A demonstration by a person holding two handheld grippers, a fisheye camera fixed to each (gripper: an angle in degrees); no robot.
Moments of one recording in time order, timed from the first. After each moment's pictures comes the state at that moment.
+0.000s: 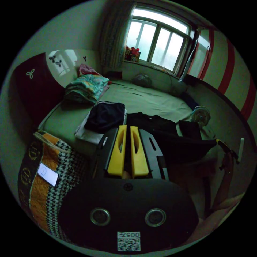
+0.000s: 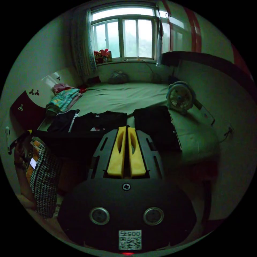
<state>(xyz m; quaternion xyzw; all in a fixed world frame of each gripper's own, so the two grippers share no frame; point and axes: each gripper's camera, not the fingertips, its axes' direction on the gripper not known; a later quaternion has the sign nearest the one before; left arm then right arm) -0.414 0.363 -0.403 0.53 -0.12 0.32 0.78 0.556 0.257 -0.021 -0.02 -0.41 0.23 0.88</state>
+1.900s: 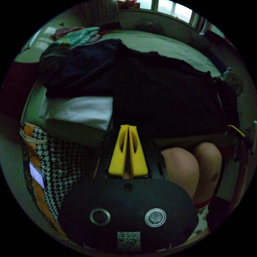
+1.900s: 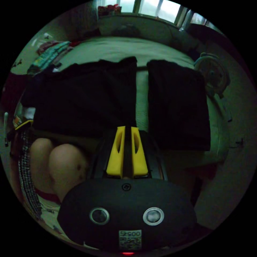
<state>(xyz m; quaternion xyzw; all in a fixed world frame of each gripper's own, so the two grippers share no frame) -0.105 -0.209 -0.186 0.38 -0.26 0.30 0.84 0.220 -0.078 0.257 -0.14 -0.47 0.10 0.87</state>
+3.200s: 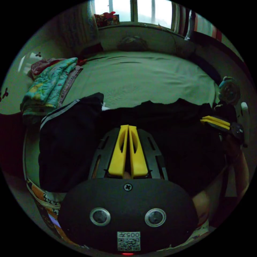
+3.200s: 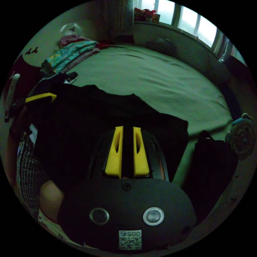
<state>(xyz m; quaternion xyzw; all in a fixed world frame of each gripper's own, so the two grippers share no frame) 0.147 -0.351 -0.132 0.37 -0.27 0.36 0.81 0.079 -0.272 0.314 -0.08 -0.51 0.00 0.86</state>
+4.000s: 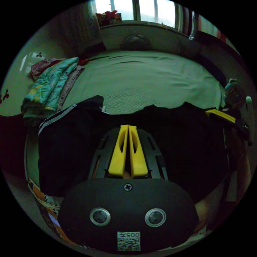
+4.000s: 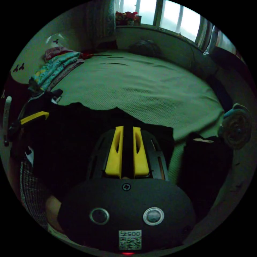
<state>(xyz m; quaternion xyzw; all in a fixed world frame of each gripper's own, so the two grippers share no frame) 0.251 -0.259 -0.006 0.39 -0.31 0.38 0.78 0.167 -0.207 0.314 -0.08 -0.47 0.06 0.88</state>
